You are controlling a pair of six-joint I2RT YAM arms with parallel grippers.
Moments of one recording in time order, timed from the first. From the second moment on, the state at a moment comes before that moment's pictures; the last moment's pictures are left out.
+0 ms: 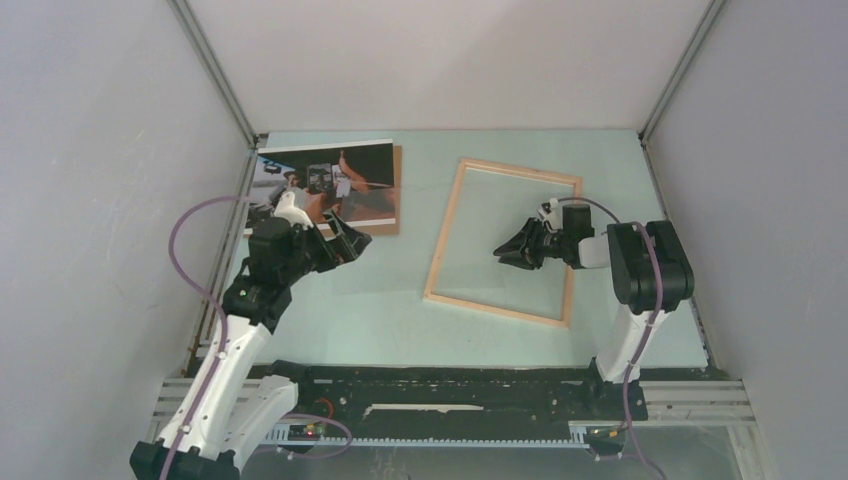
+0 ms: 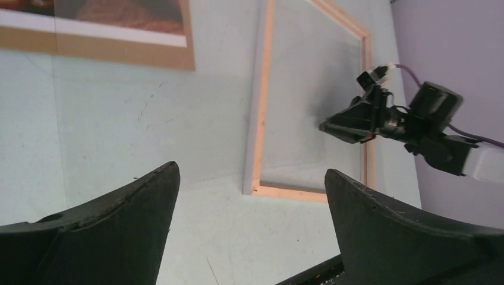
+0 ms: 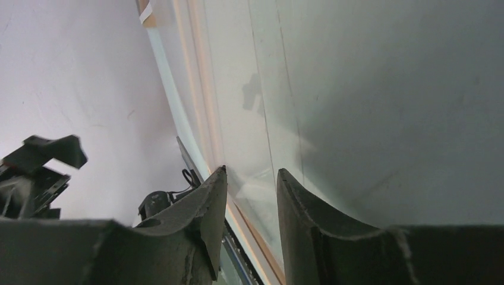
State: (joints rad) left arm -0.20 0.78 0.70 -0.39 0.24 -0.60; right arm 0.06 1.87 0.75 0.33 -0.91 0.80
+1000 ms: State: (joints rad) left arm -0.20 0.75 0.80 -0.62 0.29 -0.53; right arm 0.10 2.07 1.47 -0.49 -0.85 0.31
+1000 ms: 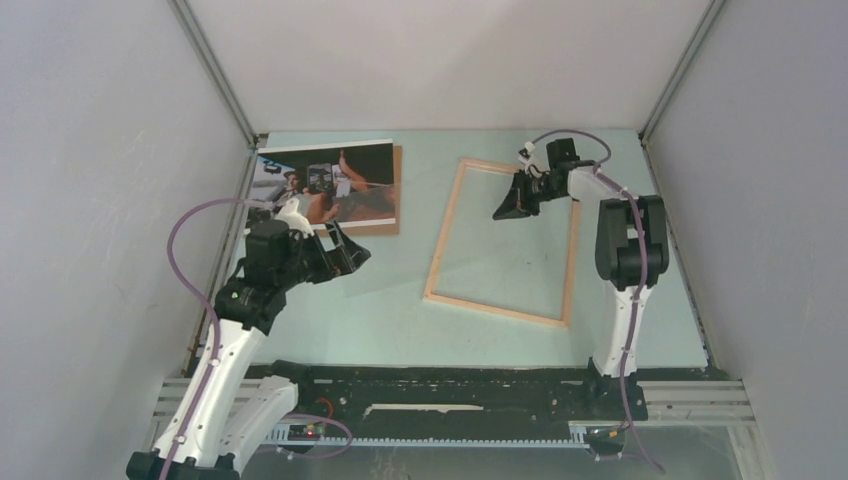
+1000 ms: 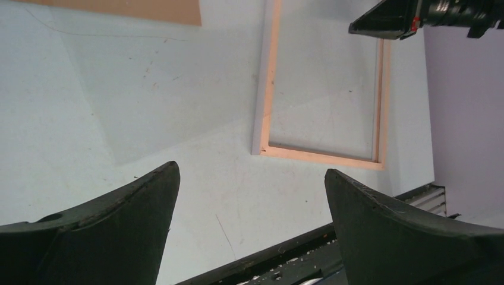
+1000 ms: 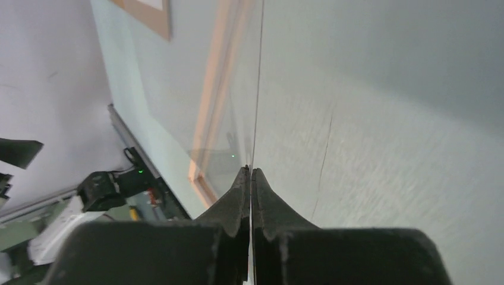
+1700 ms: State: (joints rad) left arm -0.20 0.87 0.75 -0.45 0.20 -0.60; right arm 0.01 2.43 2.21 -0.89 -0.45 0.25
